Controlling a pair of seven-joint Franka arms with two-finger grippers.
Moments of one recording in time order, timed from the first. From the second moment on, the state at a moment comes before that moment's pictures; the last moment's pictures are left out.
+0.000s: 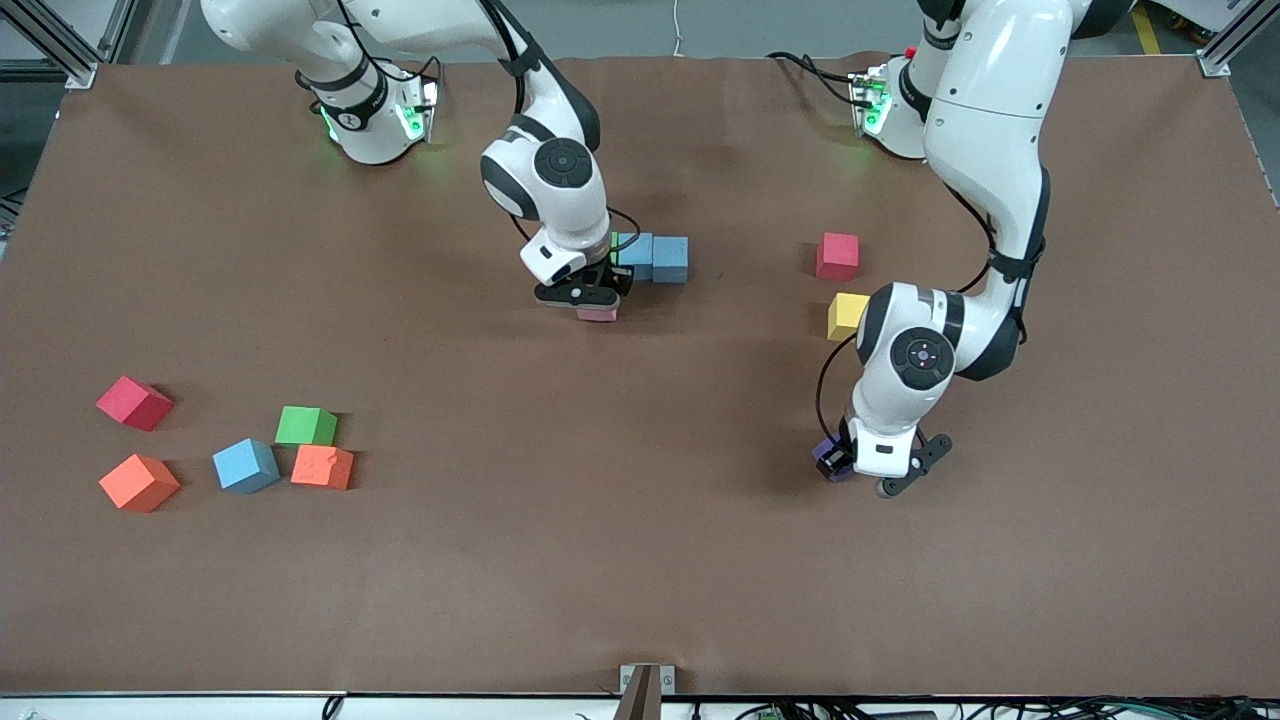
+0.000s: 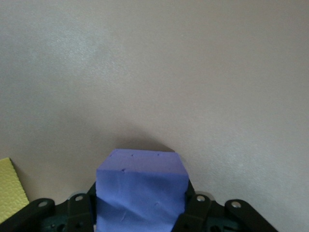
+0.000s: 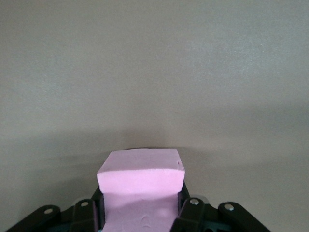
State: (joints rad) left arm -0.50 0.67 0.17 -1.76 -0.11 2.56 -0.92; right arm 0.82 0.41 0.03 -2.11 -0.06 2.56 1.00
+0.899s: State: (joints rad) left arm -0.52 0.62 0.16 -1.62 -0.11 2.34 -1.23; right arm 0.83 0.42 0.03 -2.11 -0.06 2.56 1.00
